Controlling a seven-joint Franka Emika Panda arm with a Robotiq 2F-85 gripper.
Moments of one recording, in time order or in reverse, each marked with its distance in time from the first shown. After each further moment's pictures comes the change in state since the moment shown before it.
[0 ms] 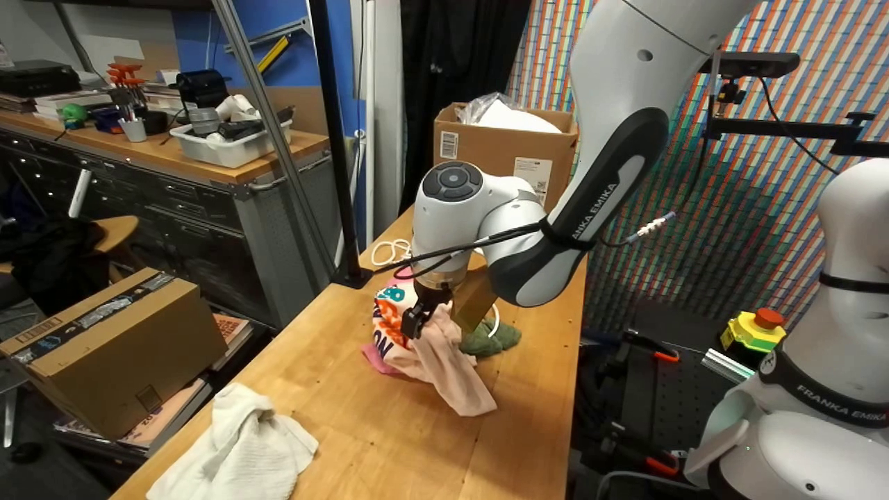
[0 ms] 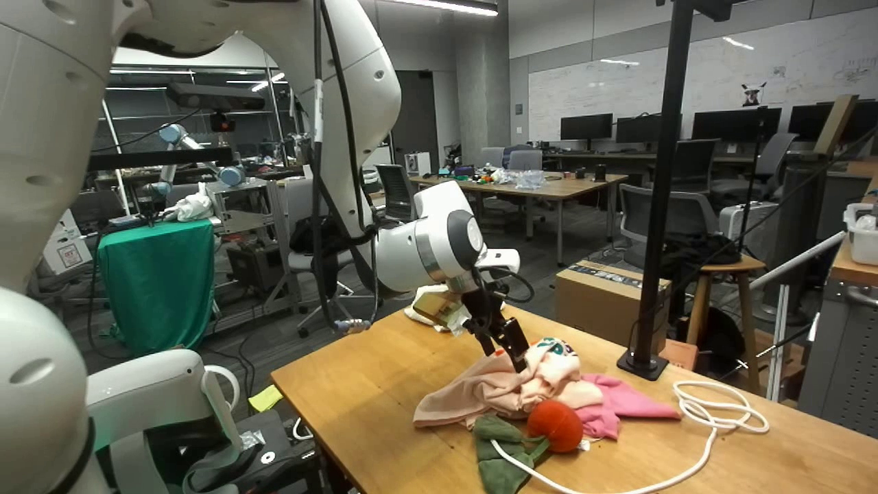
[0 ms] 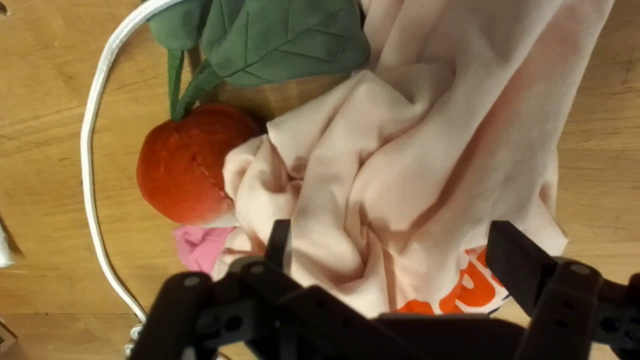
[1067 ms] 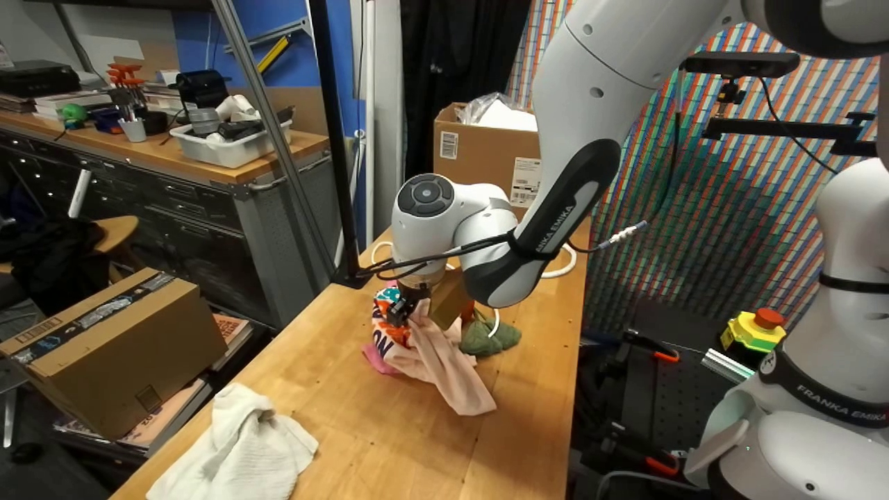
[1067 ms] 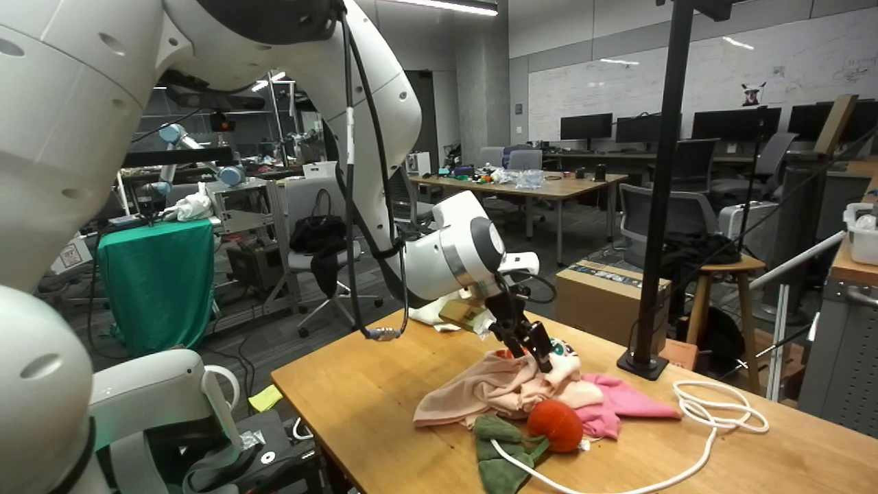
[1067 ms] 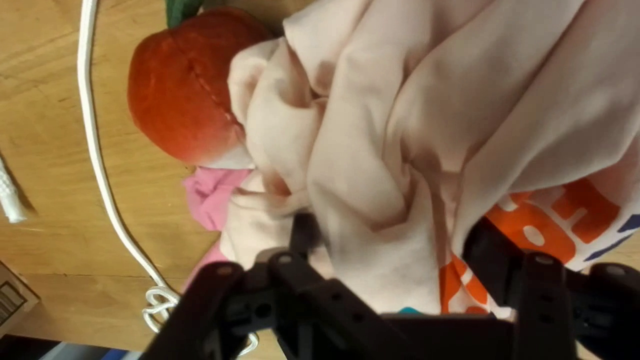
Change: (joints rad) arm 0.027 0.137 -0.066 0.152 -0.047 -0.007 0.058
